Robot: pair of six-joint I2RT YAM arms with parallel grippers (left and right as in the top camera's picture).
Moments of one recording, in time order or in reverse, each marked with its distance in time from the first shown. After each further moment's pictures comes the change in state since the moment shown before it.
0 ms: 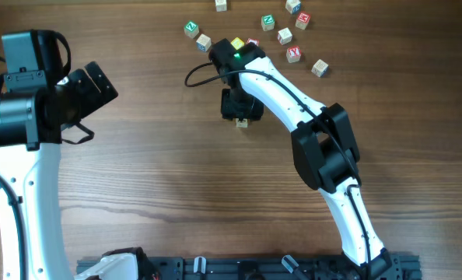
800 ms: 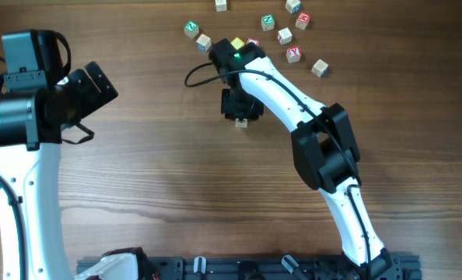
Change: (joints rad) left arm 0.000 0.000 0.000 0.000 0.000 0.000; right arm 0.000 0.000 0.000 0.000 0.000 -0.006
